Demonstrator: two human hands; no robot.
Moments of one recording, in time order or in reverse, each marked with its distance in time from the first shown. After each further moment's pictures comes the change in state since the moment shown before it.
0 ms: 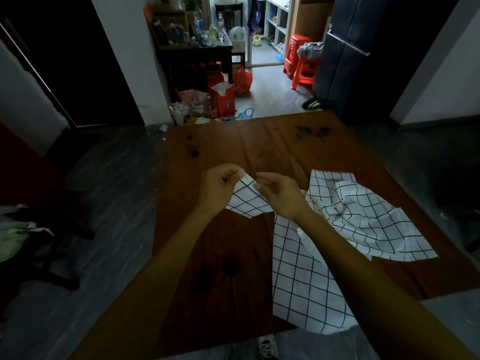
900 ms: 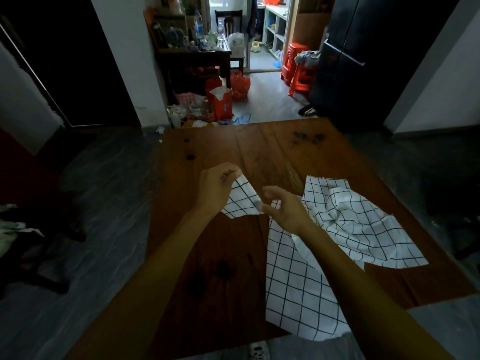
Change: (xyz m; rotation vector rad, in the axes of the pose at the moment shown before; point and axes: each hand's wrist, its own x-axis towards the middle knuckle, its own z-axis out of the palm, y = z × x) left_hand 0.006 0.010 0.001 0.057 0.034 0.053; right_hand -0.017 0.023 -0.007 -0.070 -0.085 0.125
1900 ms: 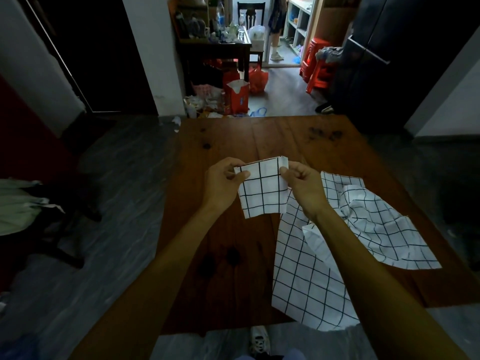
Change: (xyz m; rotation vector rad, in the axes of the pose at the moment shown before) left_hand -0.037 0.010 -0.018 -0.158 0.083 -0.220; right_hand -0.007 -0.044 -0.008 0.671 0.170 -0.070
